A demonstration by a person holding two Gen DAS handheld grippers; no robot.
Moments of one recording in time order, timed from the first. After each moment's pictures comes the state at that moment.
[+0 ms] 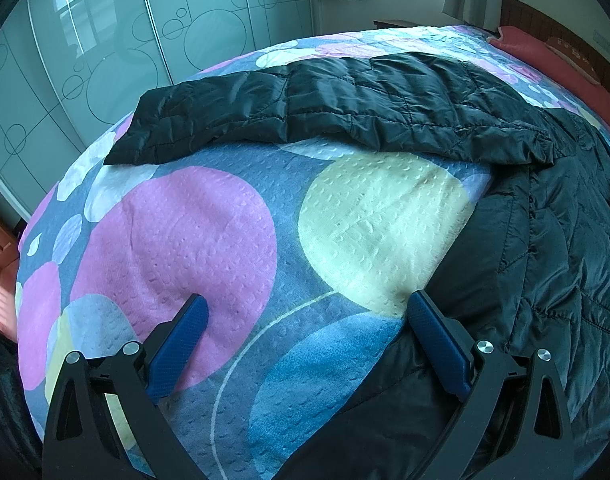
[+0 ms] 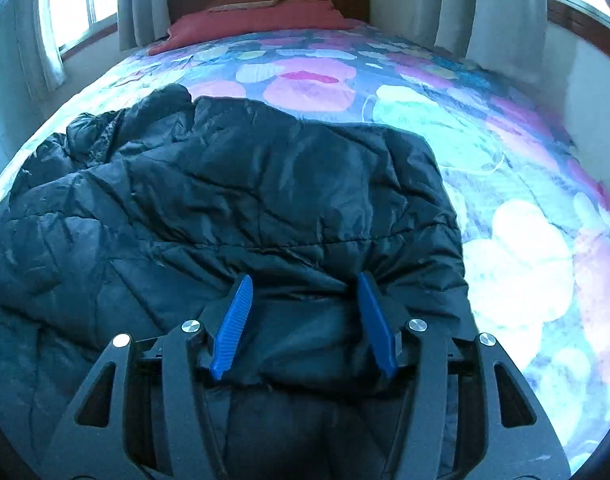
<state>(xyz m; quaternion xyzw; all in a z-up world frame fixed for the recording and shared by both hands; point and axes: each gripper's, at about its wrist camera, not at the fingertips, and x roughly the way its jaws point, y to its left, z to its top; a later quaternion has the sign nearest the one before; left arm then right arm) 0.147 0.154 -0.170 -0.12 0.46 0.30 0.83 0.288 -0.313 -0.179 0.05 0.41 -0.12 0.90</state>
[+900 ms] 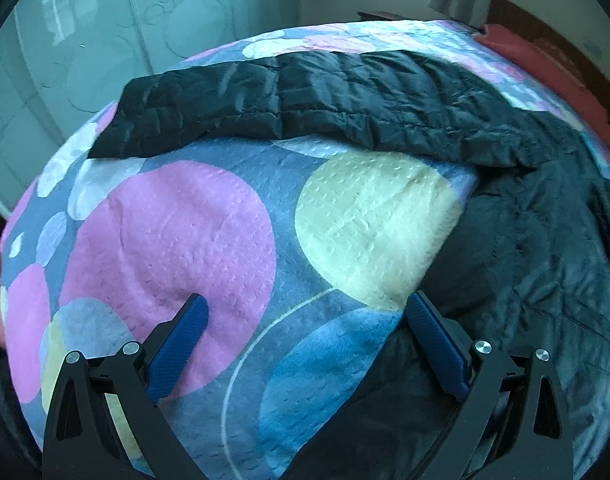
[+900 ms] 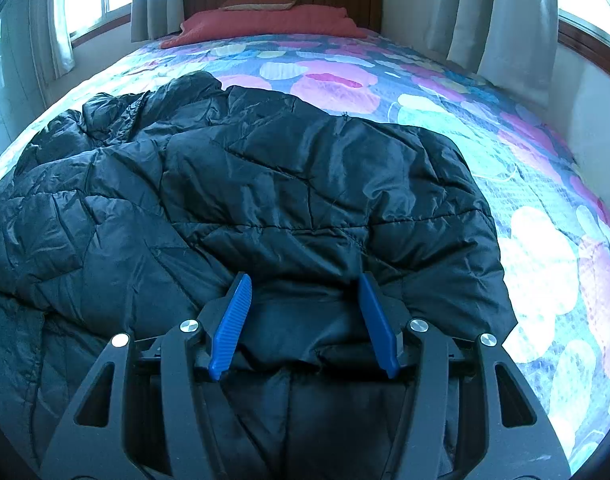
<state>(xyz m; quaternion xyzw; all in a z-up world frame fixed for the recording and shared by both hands) 0.140 0.177 -0.161 -0.16 0.47 0.24 0.84 0.284 -0.280 -0.187 0.02 0.41 -0.11 0.91</state>
